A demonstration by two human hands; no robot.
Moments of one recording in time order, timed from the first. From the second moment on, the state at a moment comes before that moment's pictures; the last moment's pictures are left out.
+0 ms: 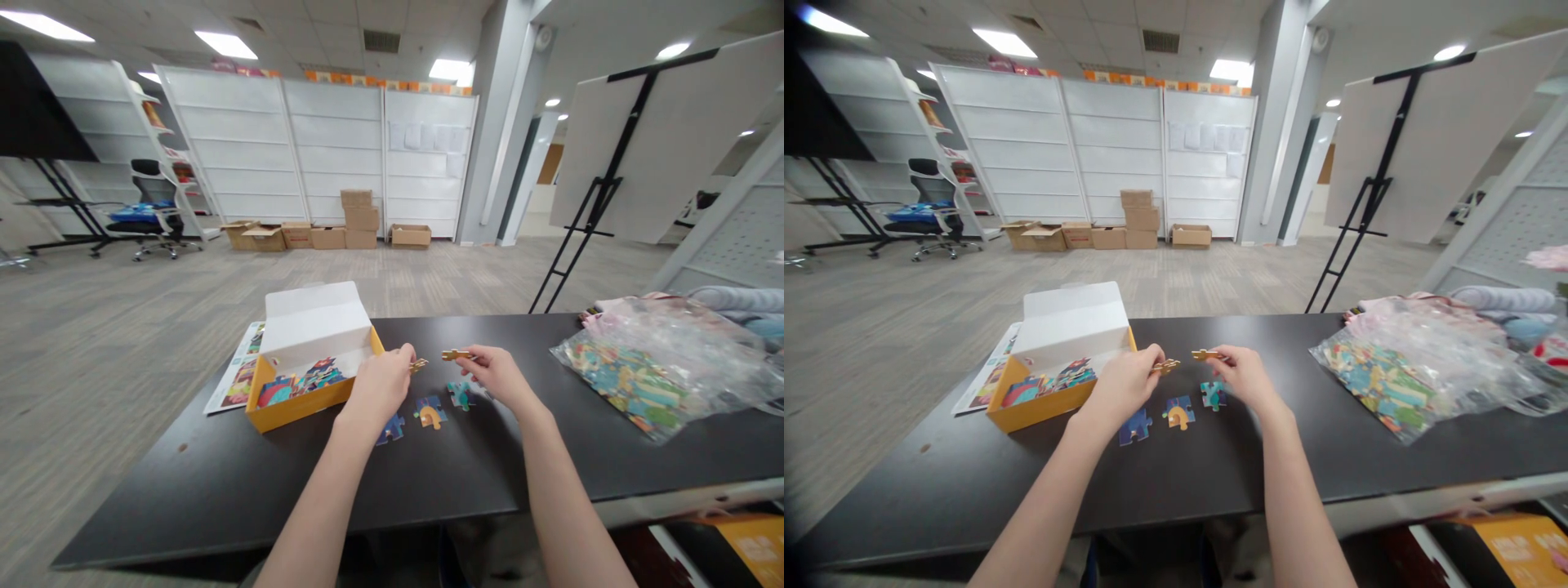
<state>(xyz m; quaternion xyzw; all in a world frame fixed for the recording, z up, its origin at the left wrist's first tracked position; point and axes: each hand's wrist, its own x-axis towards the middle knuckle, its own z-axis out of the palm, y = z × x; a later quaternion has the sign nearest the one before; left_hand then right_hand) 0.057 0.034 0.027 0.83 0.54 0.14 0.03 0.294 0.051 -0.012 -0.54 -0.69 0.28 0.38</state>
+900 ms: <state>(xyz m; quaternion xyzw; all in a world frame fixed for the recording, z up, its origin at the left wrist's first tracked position) 0.094 0.034 0.000 0.83 0.55 0.09 0.06 0.290 0.061 -0.032 -0.58 -0.78 0.10 0.23</state>
